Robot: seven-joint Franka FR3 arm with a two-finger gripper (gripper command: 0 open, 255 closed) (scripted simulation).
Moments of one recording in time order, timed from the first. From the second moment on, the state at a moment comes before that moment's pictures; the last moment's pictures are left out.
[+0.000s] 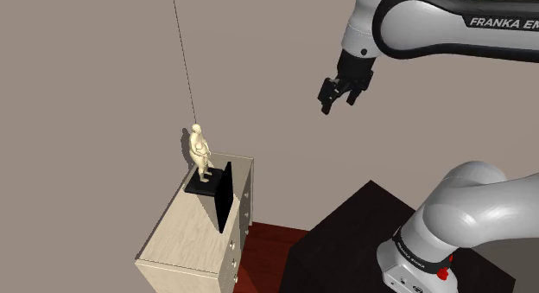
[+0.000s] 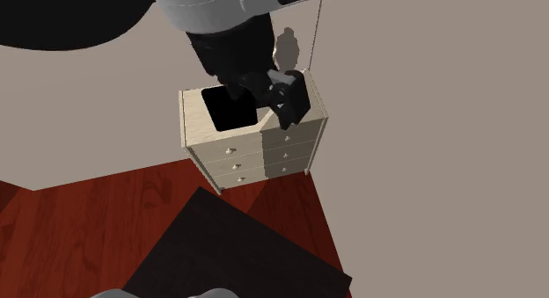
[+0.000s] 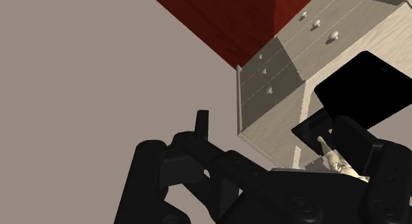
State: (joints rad) arm -0.01 -0.80 0.18 -2.43 0.01 1.76 0.27
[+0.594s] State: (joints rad) arm -0.02 -0.67 0.42 -2.49 0.12 1.95 0.61
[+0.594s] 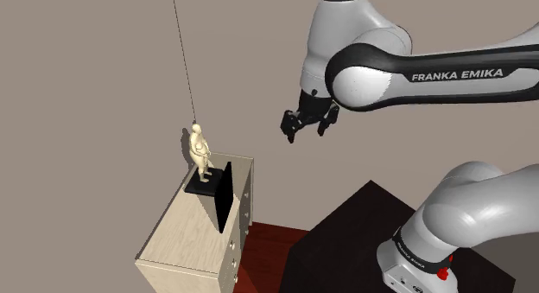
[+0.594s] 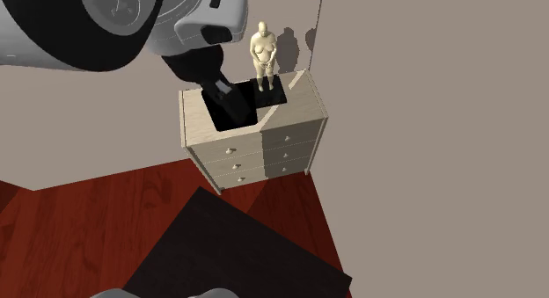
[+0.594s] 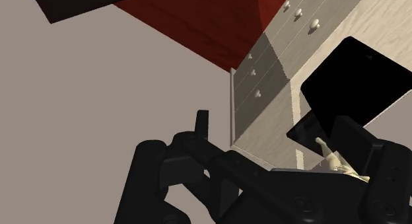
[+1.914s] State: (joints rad) arm -0.16 0.21 0.88 -2.13 -0.41 2.23 1.68
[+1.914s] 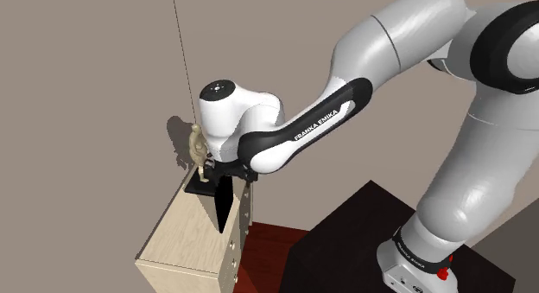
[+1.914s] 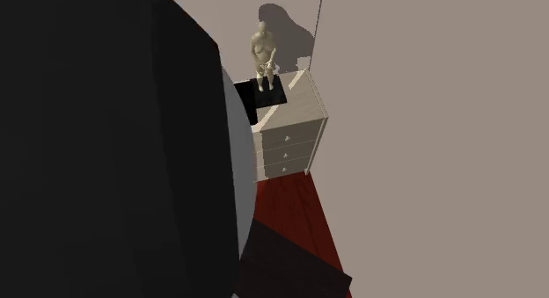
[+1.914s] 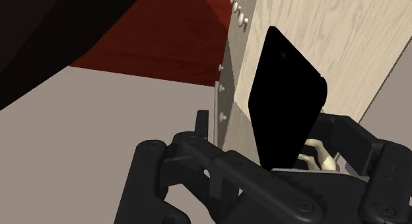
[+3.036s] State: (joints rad) arm 0.05 0.54 0.71 -1.93 -0.66 2.25 1.97
